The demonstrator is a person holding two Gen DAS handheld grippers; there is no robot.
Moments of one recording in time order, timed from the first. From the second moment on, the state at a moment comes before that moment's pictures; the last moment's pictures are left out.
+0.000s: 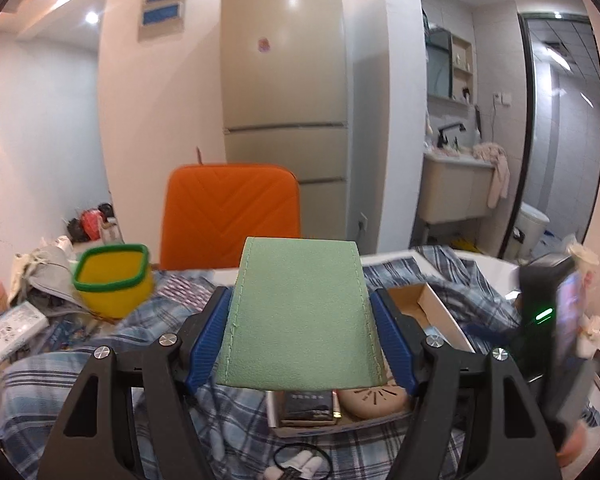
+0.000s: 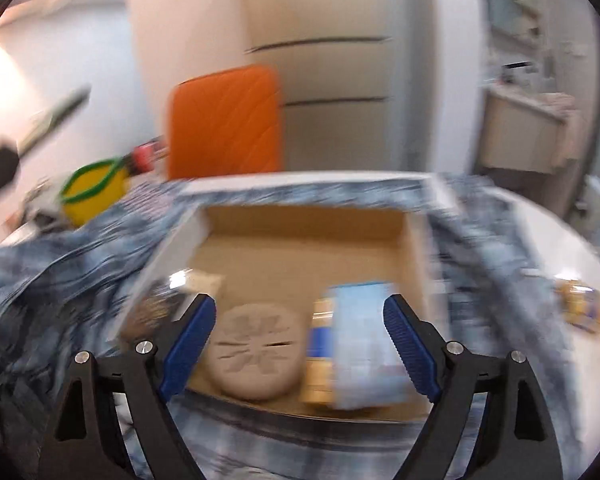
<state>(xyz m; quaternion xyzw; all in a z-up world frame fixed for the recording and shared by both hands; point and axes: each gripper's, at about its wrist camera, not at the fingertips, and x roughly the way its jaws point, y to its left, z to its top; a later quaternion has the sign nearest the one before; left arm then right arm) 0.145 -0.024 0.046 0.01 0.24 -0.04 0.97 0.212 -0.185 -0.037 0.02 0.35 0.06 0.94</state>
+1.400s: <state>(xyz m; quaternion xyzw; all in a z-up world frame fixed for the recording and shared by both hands) 0.092 -0.028 0.063 0.02 0.14 -0.04 0.99 0.103 -0.238 0.036 0.04 0.13 0.02 0.99</state>
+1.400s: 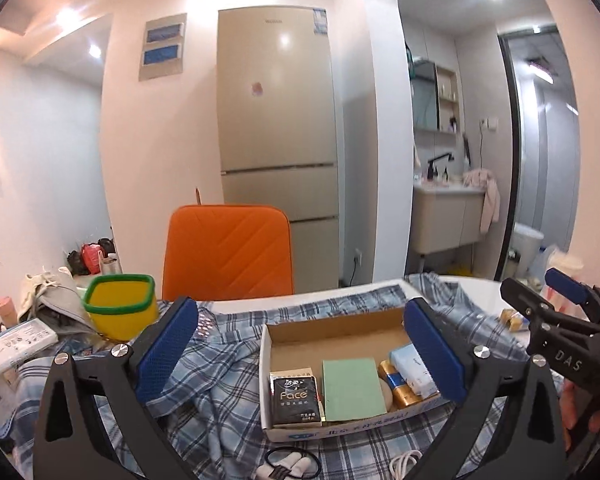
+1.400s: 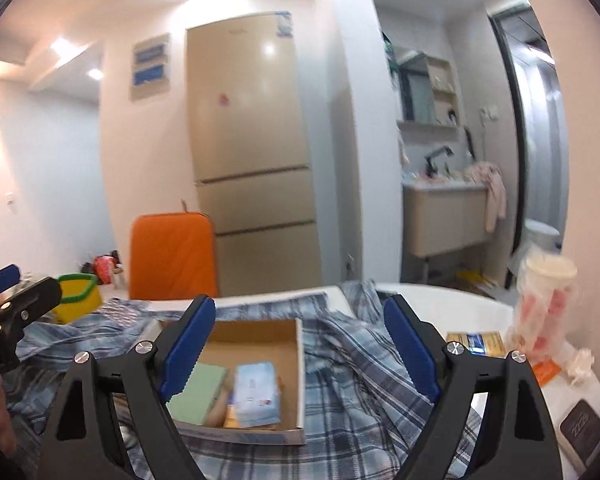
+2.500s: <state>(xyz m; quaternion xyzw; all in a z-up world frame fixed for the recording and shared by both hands) 0.041 -0.016 -0.016 0.02 0.16 -0.06 0.98 0.055 -0.201 0.001 0.00 0.11 0.09 0.99</state>
